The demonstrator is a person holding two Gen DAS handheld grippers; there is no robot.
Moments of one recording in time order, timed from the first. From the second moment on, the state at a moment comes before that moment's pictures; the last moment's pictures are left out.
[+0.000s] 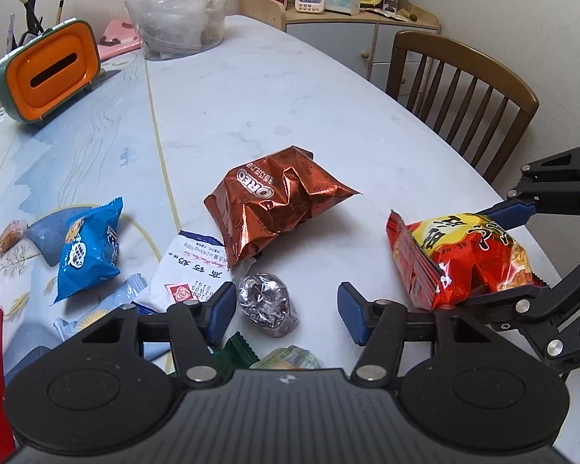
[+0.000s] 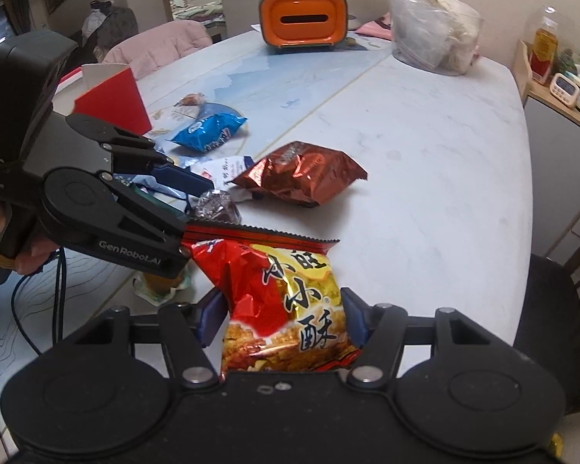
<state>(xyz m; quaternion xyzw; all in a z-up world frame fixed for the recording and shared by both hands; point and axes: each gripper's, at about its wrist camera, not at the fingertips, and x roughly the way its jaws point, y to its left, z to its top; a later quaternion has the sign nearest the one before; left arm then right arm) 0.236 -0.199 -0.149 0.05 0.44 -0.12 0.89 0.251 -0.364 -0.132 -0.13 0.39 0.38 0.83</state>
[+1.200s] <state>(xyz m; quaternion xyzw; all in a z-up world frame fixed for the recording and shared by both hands) 0.184 -0.143 -0.087 -0.04 0.45 -0.09 0.89 0.191 -0.343 -0.078 -0.11 0.37 0.30 0.87</state>
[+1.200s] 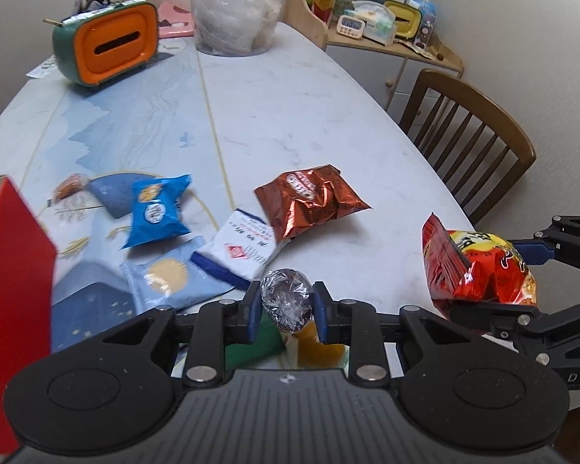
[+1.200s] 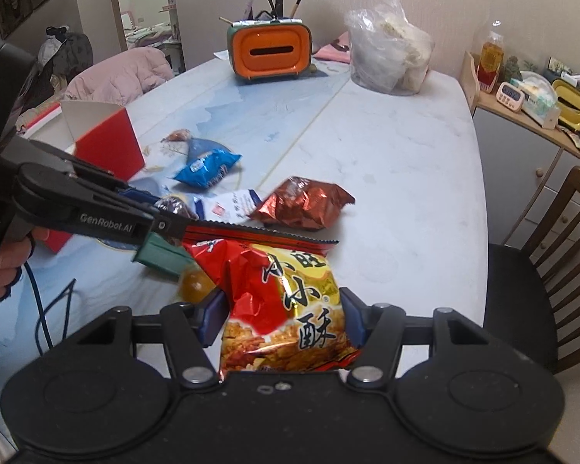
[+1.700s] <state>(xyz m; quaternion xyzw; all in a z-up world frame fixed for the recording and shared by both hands) 0.121 -0.053 -0.037 -0.08 0.43 -0.05 0.90 0.141 -0.264 -0.027 -0.10 0.34 0.31 0.88</state>
